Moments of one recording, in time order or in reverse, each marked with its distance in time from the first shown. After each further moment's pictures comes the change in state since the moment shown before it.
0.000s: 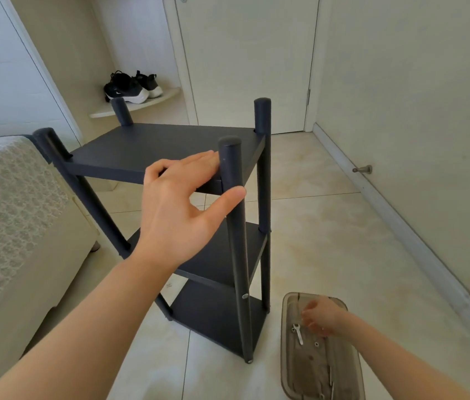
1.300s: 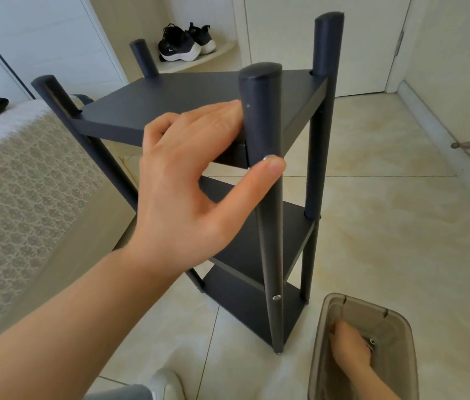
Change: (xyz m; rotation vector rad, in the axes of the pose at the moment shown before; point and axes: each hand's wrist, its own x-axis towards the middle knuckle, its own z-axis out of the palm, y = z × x) left_hand 0.004 0.001 0.018 0.129 0.049 -0.011; right_hand 0.109 0.047 0.105 -0.307 0.208 -0.050
